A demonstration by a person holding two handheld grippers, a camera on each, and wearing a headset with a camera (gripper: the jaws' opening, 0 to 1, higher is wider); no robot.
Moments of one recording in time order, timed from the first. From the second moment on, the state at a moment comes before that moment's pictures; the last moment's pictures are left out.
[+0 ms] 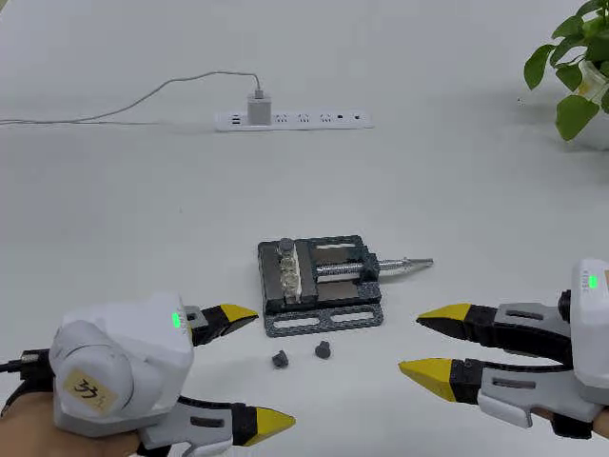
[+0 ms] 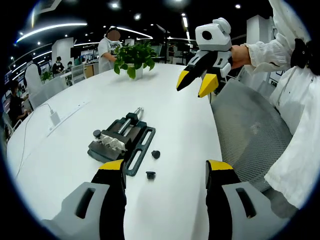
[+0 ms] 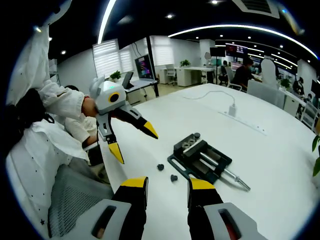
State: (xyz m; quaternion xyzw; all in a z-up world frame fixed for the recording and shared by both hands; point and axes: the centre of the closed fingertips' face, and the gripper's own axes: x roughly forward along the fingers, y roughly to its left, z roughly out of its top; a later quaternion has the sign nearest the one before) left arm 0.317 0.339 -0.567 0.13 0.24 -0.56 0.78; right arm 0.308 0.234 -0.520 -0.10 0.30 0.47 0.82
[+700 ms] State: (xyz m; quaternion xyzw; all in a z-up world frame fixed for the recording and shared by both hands) left arm 0.334 0.343 -0.609 0.13 0.29 -0.54 0.78; right arm 0.306 0.233 -0.522 -0.10 0.30 0.46 0.83
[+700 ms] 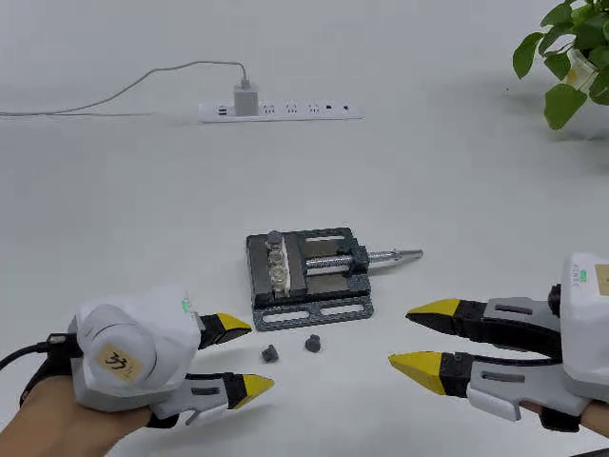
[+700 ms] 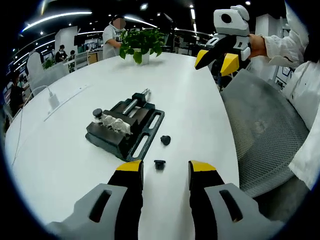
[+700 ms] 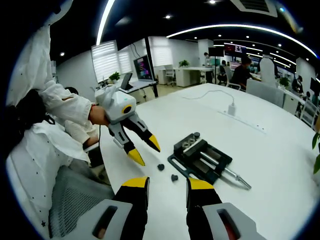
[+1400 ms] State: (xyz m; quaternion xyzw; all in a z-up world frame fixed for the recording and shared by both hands) left arm 0.342 0.337 -0.641 0.12 0.31 -0.53 0.78; right arm 0.303 0.234 -0.525 -0.09 0.31 0.47 0.82
